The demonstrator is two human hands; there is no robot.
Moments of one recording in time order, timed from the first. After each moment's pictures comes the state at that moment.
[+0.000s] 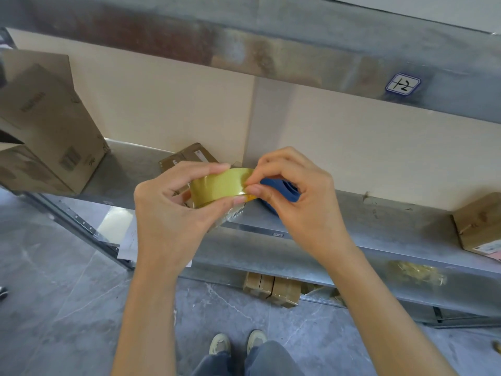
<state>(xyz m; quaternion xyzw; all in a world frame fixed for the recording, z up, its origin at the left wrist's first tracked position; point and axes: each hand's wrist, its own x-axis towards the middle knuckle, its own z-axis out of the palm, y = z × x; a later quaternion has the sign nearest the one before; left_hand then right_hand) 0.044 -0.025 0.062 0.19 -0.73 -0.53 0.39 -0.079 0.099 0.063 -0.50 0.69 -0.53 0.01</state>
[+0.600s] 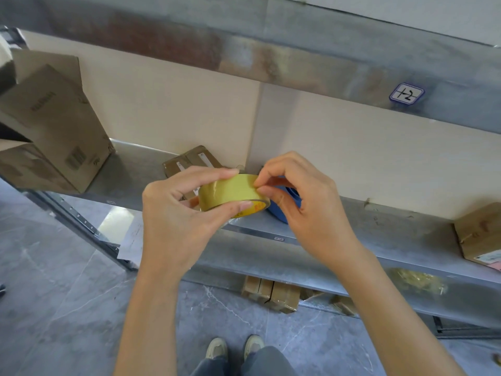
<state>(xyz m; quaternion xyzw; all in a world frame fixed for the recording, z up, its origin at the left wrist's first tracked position) 0.047 -0.024 0.063 0.20 -0.72 -0.55 0.36 -0.082 0.103 0.067 -0.54 0.70 -0.47 0.00</state>
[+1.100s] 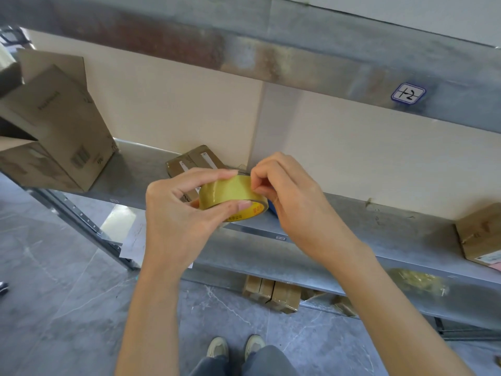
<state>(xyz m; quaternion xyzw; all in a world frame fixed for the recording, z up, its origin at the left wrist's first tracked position) 0.050 -0.026 0.061 0.22 -0.72 -0.56 0.35 -0.081 0.093 0.061 -0.61 0.72 -0.32 -0.09</state>
